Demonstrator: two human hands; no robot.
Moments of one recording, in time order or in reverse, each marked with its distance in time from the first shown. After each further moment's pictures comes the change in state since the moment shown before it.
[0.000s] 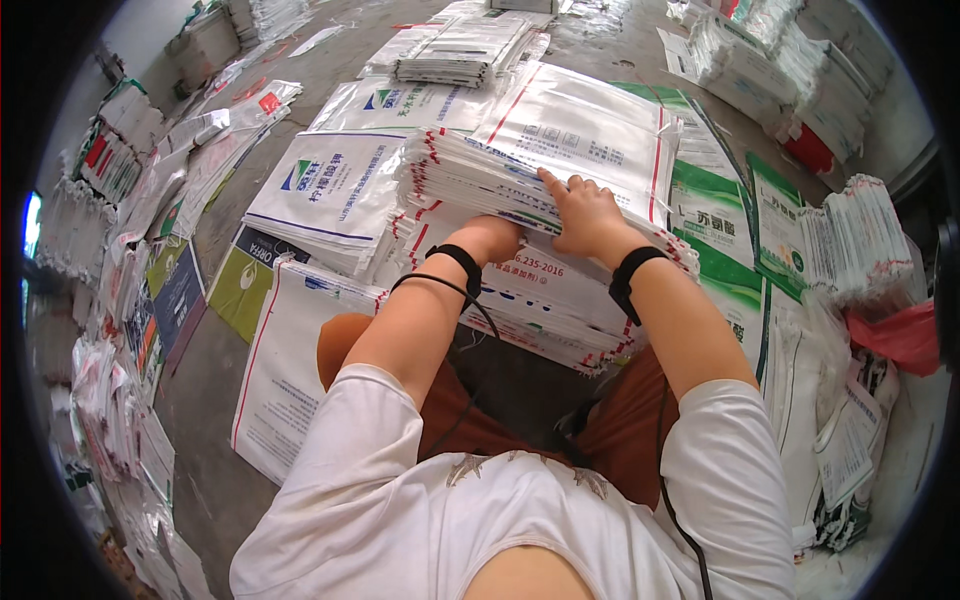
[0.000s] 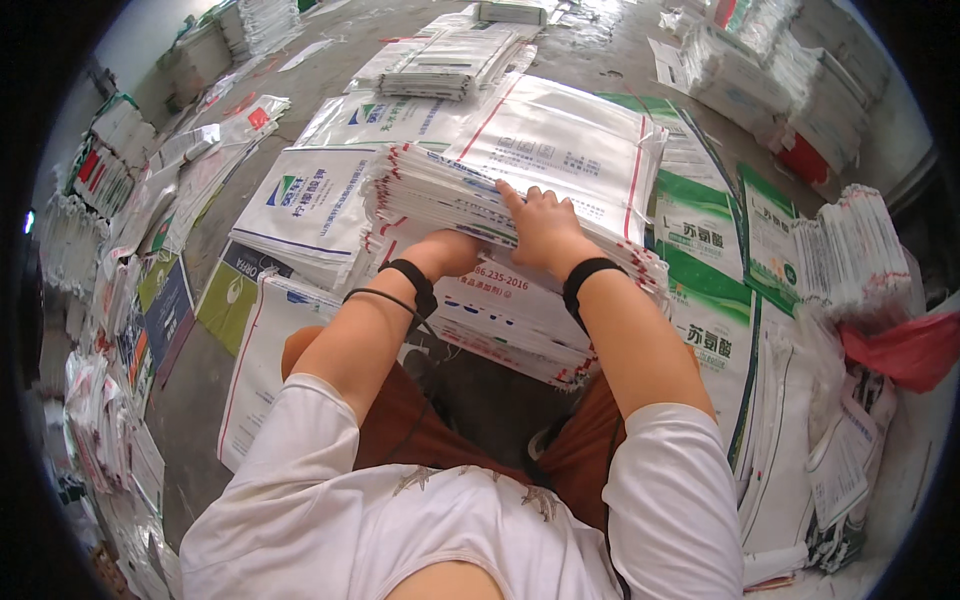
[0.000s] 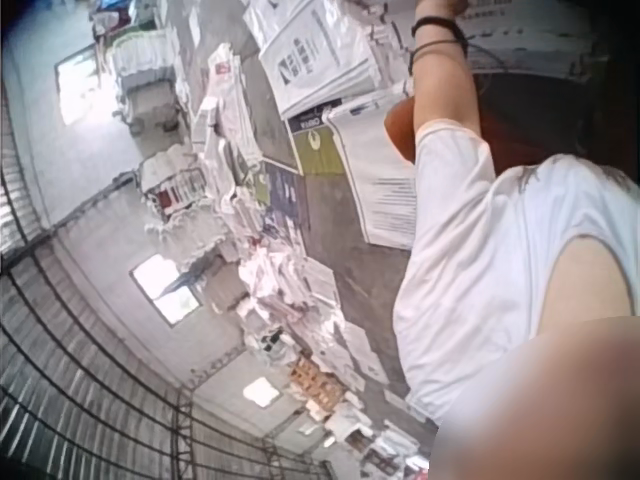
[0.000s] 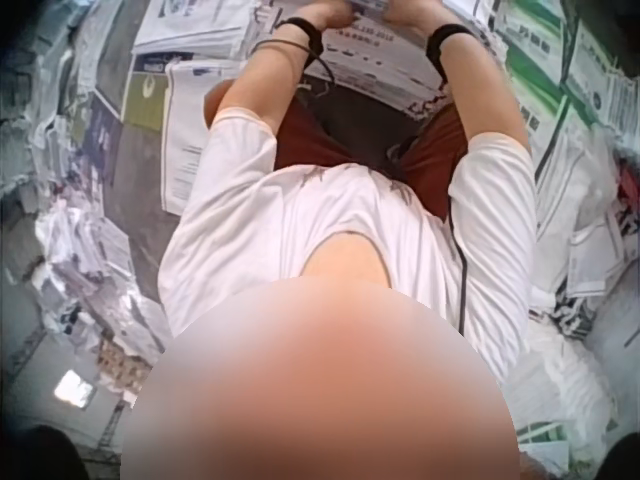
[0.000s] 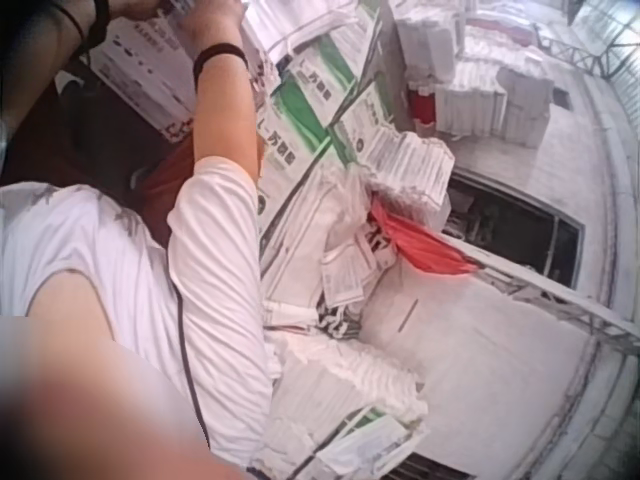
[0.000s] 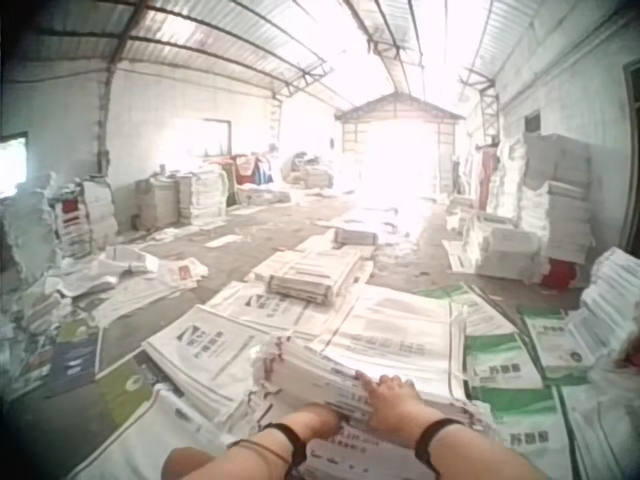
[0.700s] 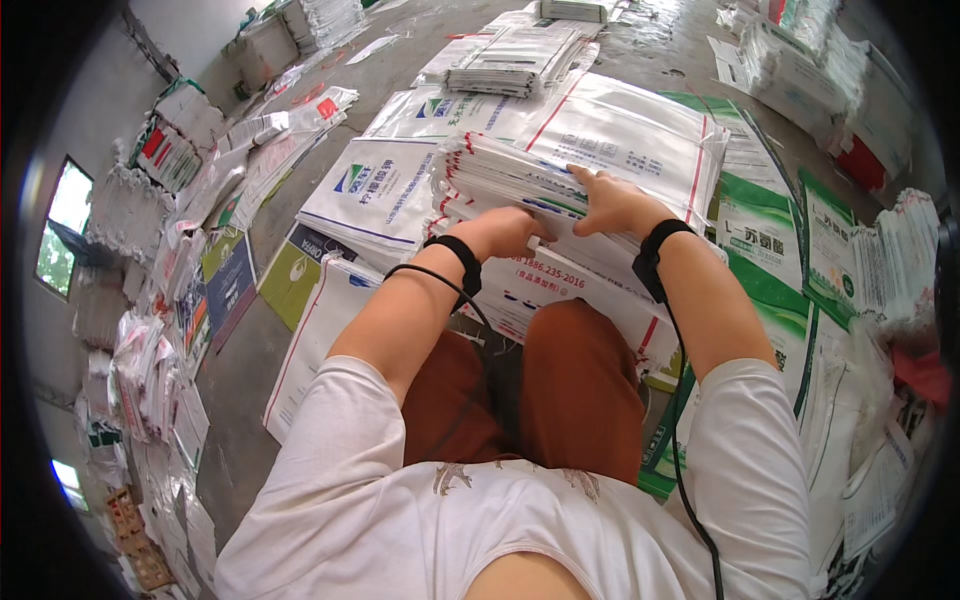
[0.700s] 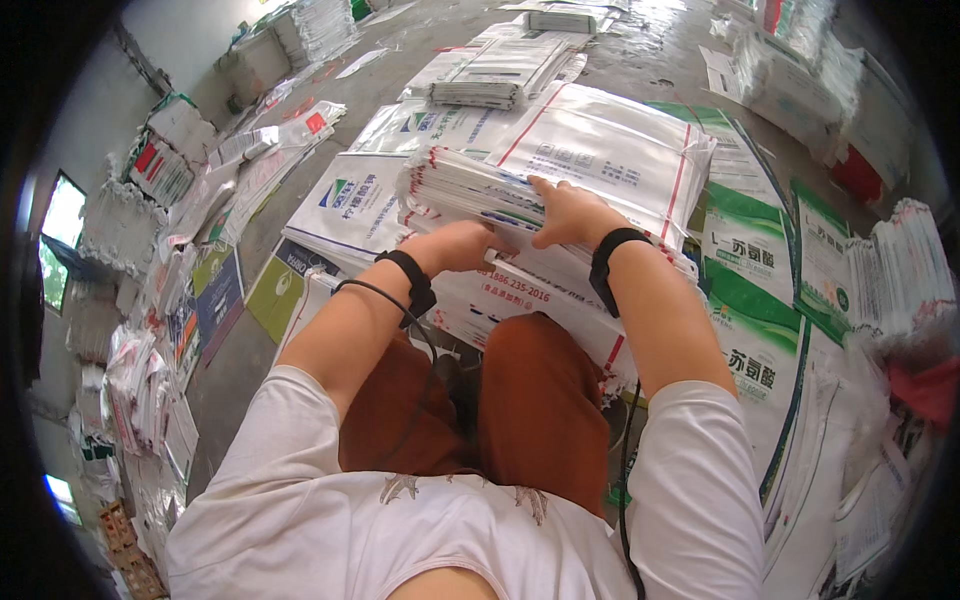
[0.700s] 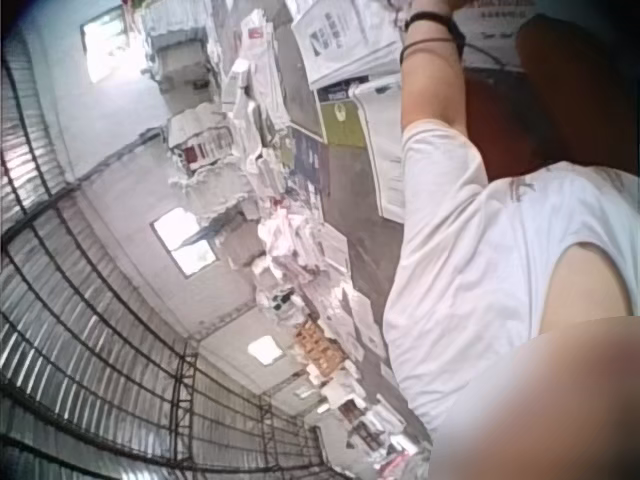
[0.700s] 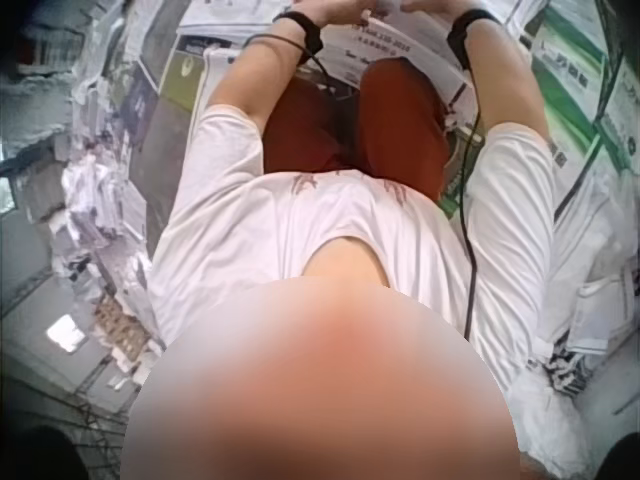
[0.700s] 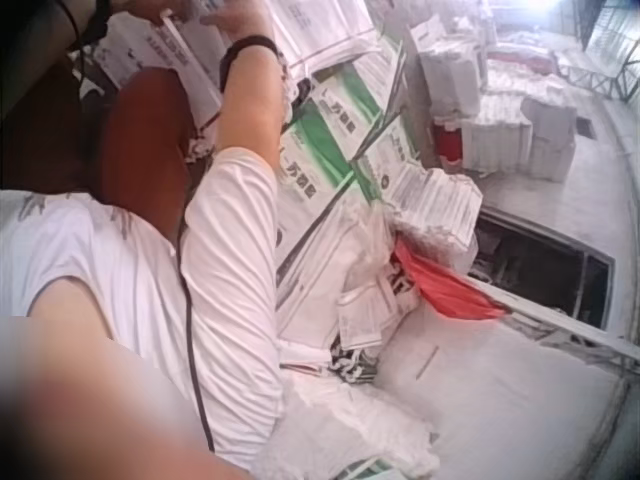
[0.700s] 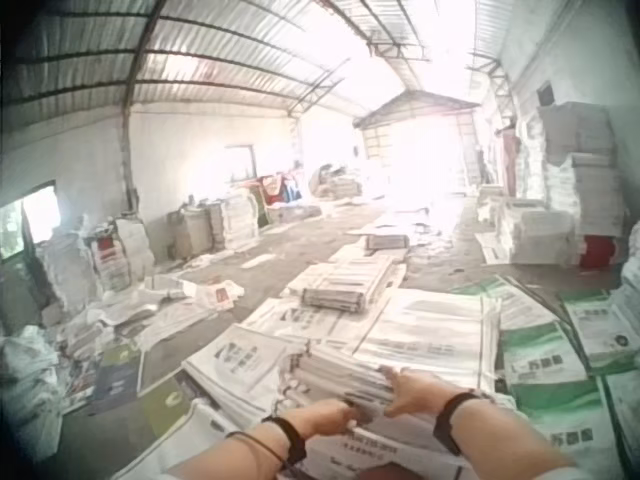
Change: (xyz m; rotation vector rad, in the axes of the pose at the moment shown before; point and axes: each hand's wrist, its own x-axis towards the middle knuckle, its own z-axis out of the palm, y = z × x) left_hand -0.019 -0.017 -0.020 0.055 0.092 0.215; right_hand 0.032 0.049 0.000 0.394 -0.046 -0.145
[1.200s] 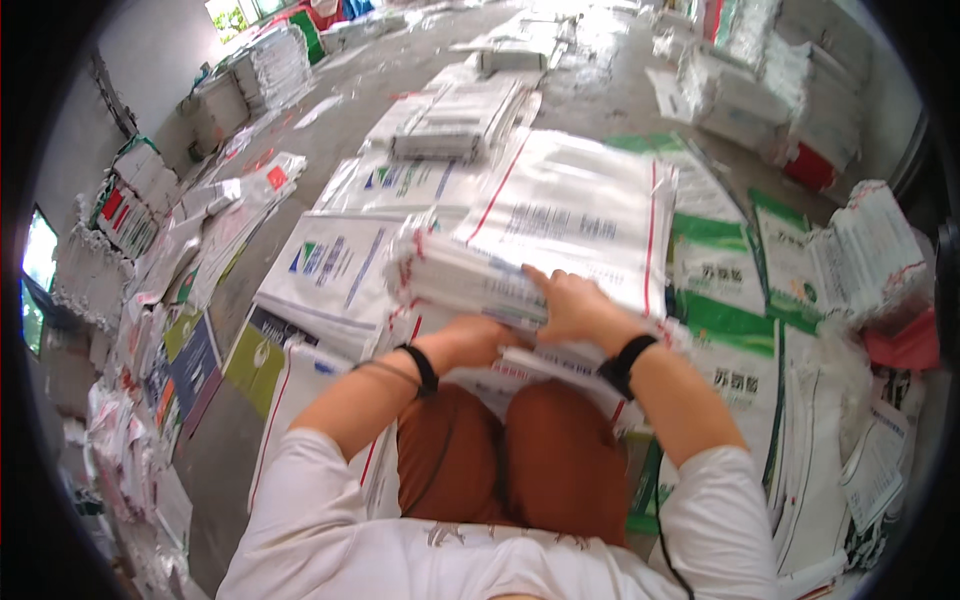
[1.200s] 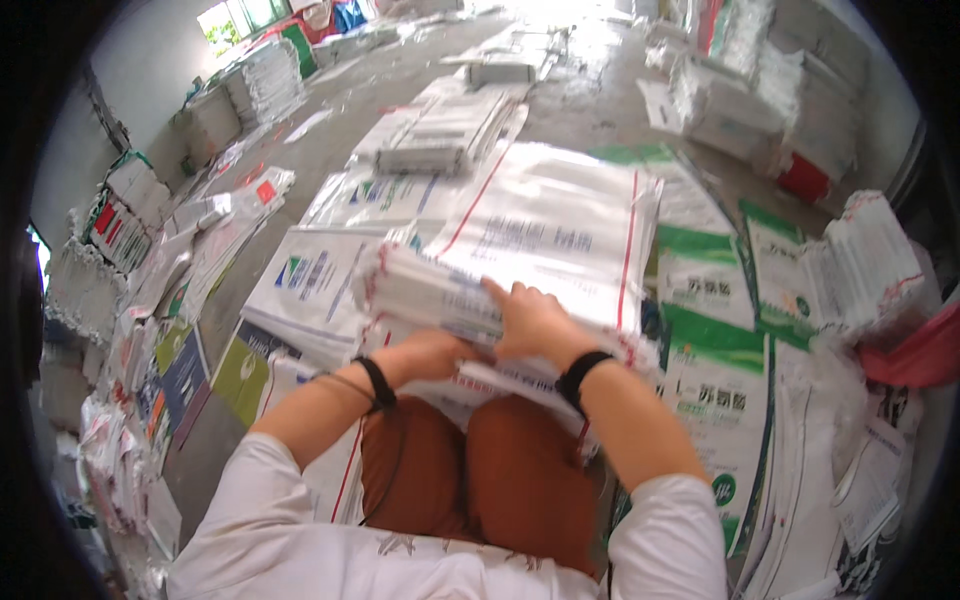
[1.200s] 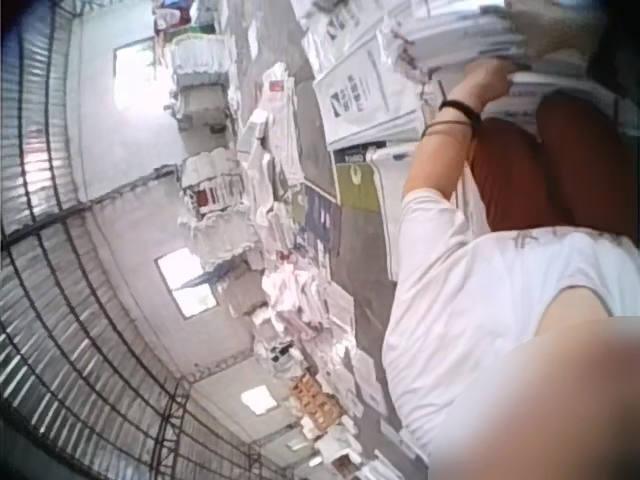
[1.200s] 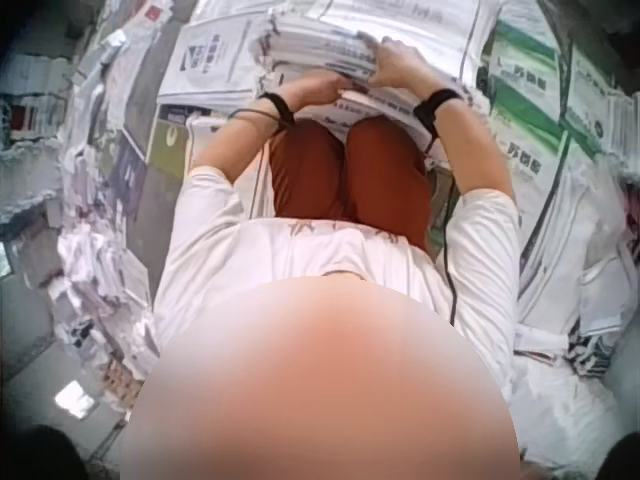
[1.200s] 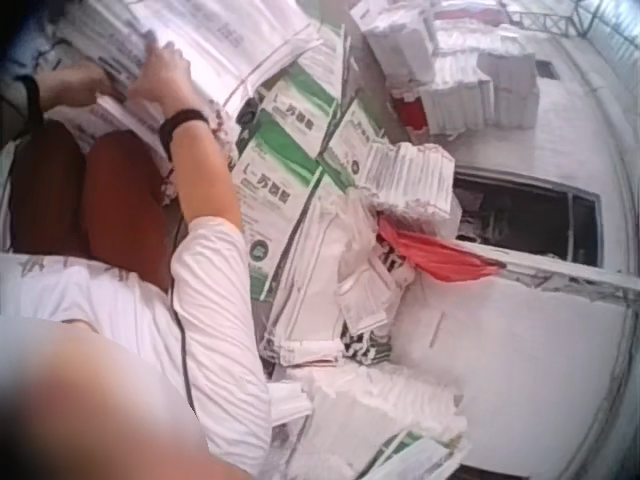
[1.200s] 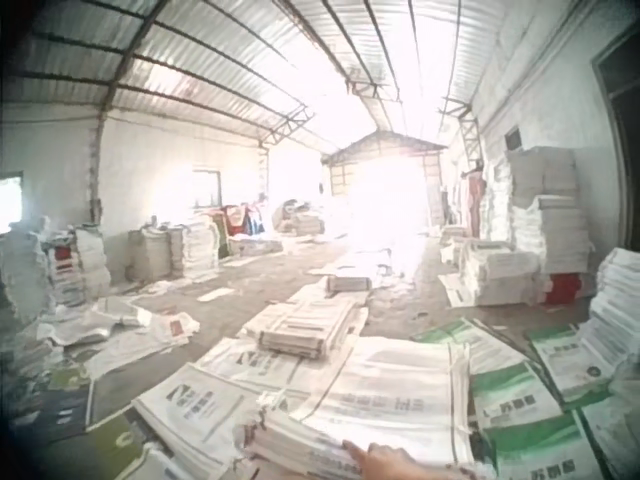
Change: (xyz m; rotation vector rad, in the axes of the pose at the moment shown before) left_hand 0.008 -0.004 0.012 -0.142 0.047 0.191; right_hand -0.002 -0.008 0.005 -0.020 -0.008 0.027
